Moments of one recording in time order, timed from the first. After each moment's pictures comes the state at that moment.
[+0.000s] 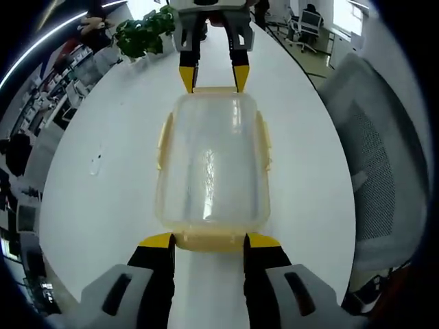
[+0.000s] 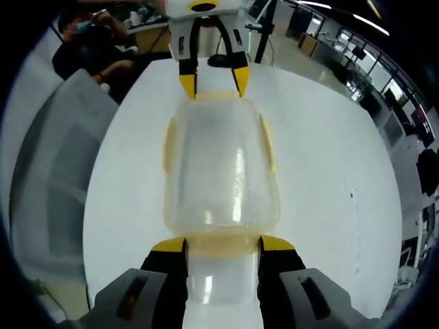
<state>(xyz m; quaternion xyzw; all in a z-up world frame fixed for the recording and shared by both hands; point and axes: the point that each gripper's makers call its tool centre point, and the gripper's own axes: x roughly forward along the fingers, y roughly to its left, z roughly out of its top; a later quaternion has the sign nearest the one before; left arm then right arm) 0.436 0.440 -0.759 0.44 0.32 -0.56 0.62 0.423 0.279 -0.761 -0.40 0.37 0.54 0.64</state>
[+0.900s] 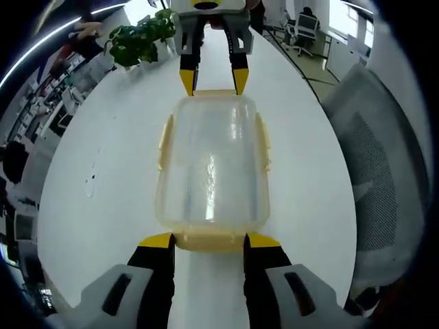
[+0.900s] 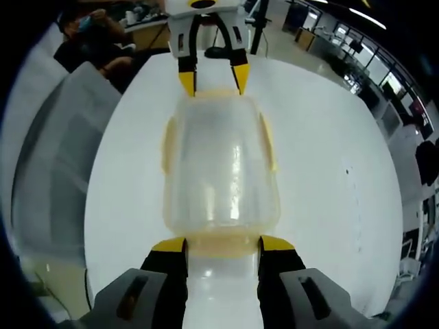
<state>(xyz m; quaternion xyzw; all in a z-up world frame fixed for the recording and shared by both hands) 0.435 0.392 -0.759 0.43 0.31 -0.58 0.62 0.419 0.231 -0.762 -0.40 0.39 0.53 0.64</state>
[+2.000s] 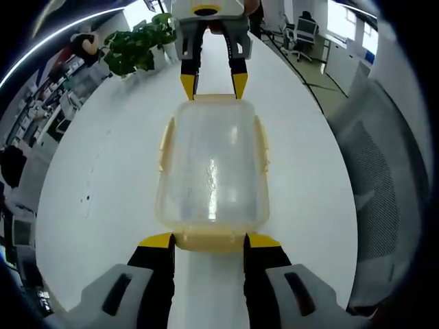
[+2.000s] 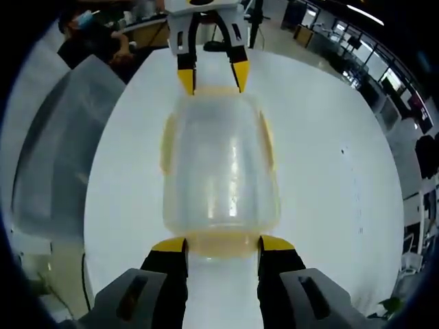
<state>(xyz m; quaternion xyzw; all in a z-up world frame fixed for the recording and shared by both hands) 0.434 0.341 -0.760 0.42 0.30 -0.59 0.62 0.417 0.180 -0.765 -0.40 0.40 0.53 0.64</state>
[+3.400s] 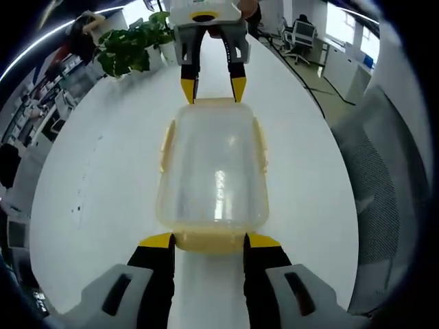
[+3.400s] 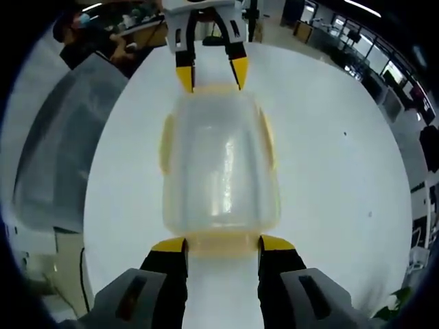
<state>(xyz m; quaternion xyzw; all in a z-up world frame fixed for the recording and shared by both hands) 0.437 0.313 -0.771 0.41 0.31 -0.60 0.61 0.420 0.152 -0.781 -0.38 0.41 0.54 0.63</state>
